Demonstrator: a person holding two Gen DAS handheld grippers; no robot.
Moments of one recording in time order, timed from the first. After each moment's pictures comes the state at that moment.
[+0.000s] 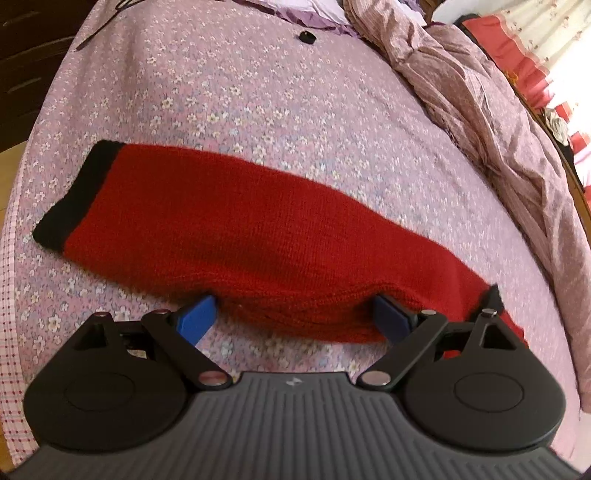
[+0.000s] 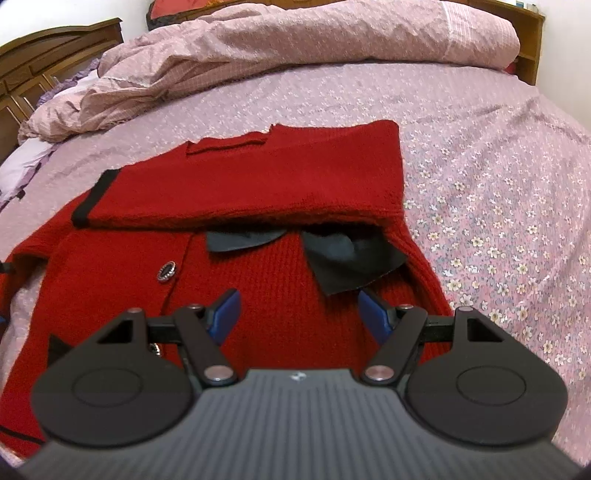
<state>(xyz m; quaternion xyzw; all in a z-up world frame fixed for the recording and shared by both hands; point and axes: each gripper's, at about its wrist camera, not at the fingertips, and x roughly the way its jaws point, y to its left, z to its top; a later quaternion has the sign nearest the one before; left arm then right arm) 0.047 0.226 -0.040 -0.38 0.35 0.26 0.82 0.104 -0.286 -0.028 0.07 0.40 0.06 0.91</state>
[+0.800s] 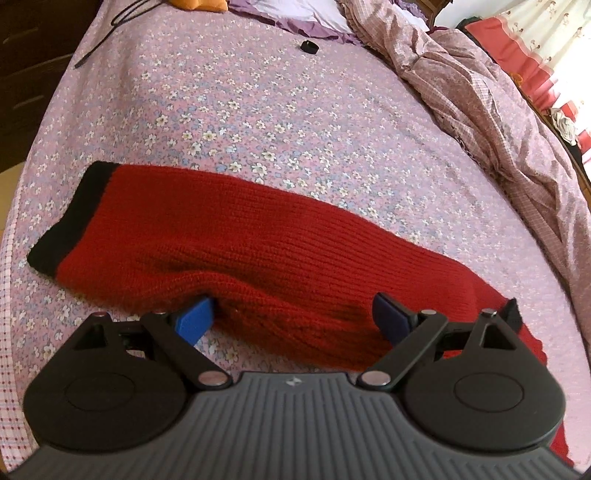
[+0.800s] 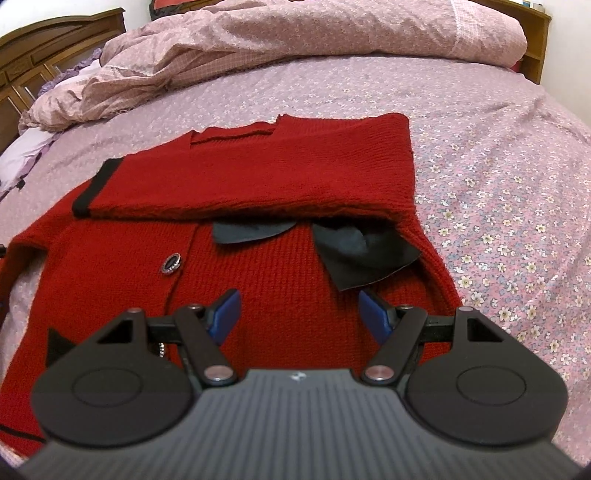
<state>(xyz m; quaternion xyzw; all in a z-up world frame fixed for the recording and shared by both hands) 0.064 0.230 -0.047 -0.35 0.34 0.28 0.83 0.109 -0.278 -0.030 0.06 0.41 0.06 0.91</state>
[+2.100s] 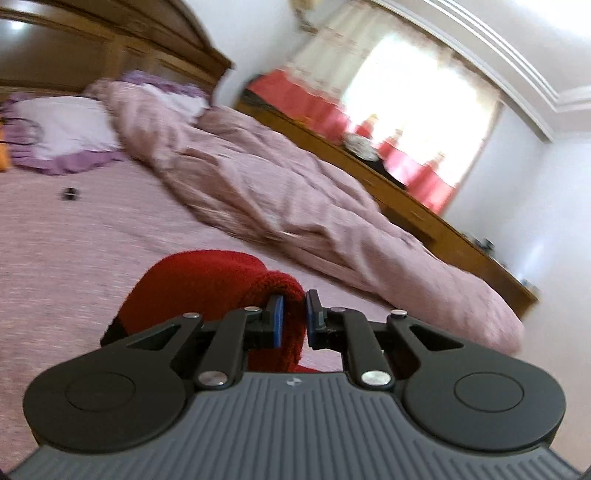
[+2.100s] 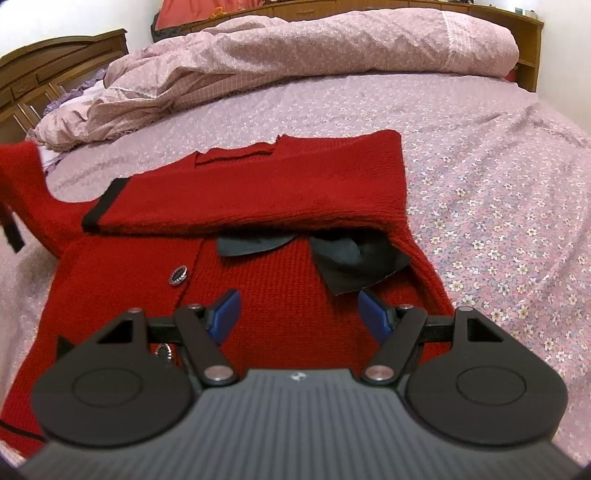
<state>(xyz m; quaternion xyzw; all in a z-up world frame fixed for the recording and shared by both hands) 0.087 0.140 0.106 -0.25 0.16 0.00 0.96 0.093 -0.285 -0.022 0.08 0.38 0.06 0.92</state>
